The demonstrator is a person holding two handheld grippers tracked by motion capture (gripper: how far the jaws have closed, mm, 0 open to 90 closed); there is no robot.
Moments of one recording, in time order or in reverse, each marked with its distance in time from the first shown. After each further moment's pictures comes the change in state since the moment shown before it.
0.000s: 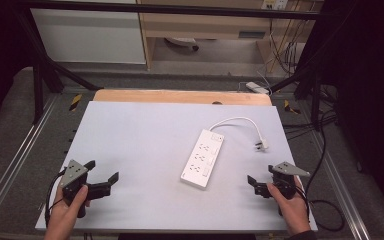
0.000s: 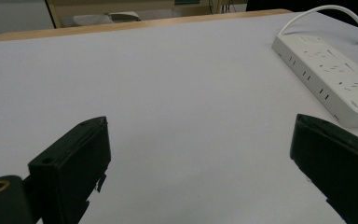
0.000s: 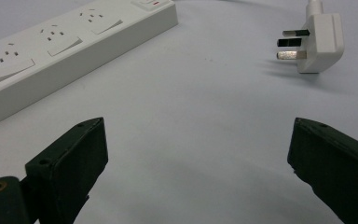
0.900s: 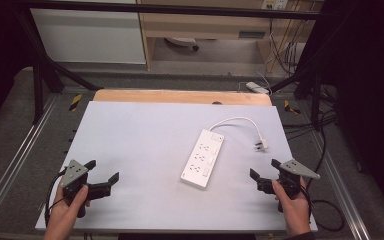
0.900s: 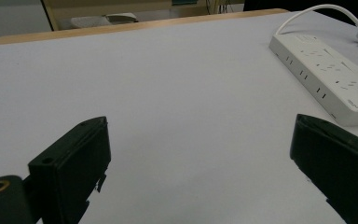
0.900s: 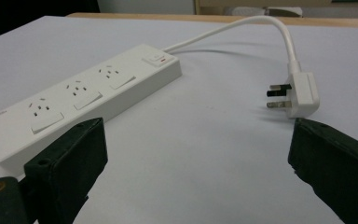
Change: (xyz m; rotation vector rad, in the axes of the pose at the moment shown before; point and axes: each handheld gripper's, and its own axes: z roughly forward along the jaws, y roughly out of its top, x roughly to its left) left arm 0.000 0.001 0.000 -0.001 -0.006 0.013; right arm 0.006 0.017 -0.019 -0.161 0.002 0.034
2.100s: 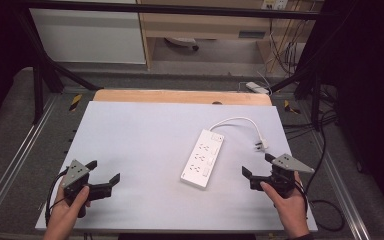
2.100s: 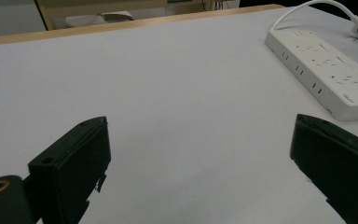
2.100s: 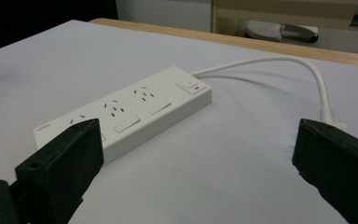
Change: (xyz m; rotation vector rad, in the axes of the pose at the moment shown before) left arm -0.002 0.000 0.002 0.012 -0.011 0.019; right arm 0.031 0.031 -0.002 0.000 0.052 -0.084
